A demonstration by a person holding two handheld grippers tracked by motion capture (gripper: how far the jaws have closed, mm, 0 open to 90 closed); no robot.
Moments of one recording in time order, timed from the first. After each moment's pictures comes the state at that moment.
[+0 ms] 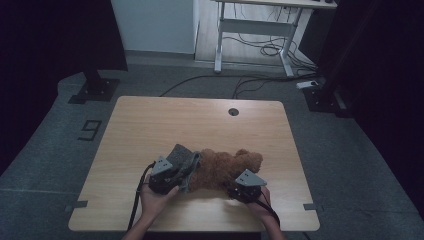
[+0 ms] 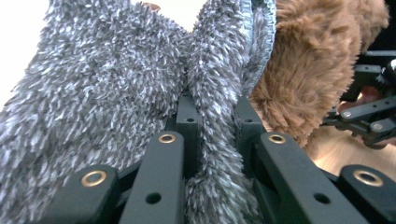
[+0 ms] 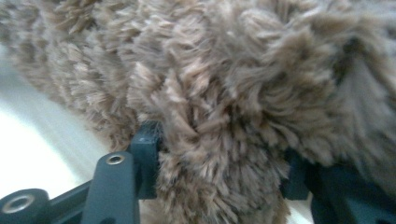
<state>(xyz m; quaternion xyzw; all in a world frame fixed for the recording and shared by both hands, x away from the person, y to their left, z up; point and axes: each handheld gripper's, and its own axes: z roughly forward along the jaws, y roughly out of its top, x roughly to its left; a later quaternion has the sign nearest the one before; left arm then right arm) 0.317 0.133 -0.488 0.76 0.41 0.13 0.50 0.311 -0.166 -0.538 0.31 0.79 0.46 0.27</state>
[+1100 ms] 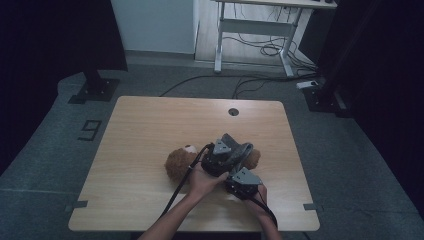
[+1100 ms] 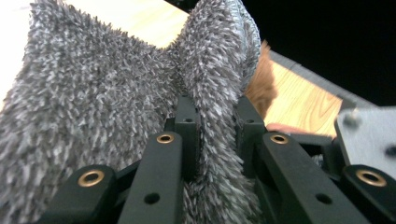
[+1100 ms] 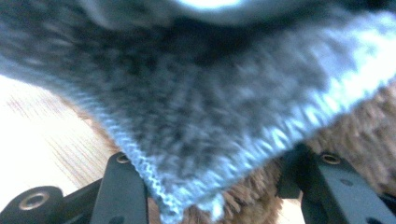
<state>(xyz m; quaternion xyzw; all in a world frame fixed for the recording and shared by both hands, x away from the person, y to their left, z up) 0.352 -0.008 -0.447 0.82 0.32 0.11 0.46 0.319 -0.158 -0.543 0.31 0.77 0.46 0.30</state>
